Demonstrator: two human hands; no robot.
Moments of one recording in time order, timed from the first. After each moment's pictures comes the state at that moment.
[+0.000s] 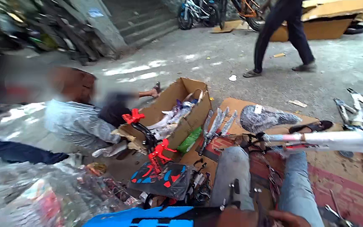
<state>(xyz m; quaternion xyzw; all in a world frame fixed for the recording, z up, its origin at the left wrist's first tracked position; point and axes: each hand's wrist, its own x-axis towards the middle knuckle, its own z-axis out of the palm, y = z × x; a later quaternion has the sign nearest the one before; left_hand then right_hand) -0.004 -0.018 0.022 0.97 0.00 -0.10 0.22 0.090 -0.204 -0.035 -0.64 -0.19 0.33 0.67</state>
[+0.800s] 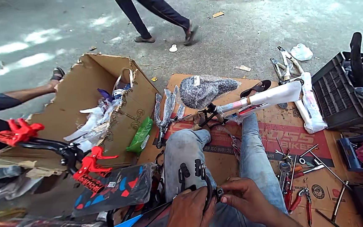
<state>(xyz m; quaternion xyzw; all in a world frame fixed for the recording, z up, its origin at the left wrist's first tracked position) -0.005 0.000 0.011 0.97 -0.03 0.00 0.24 0.092 -0.207 -0.049 -0.57 -0.31 0.29 0.70</state>
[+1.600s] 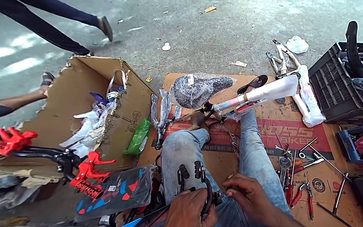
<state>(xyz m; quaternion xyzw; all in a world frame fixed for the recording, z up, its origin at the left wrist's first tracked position) -0.001 0.008 0.011 0.97 -0.07 -0.01 0.23 0.087 -0.215 -0.057 -0.67 -0.32 0.17 0.65</state>
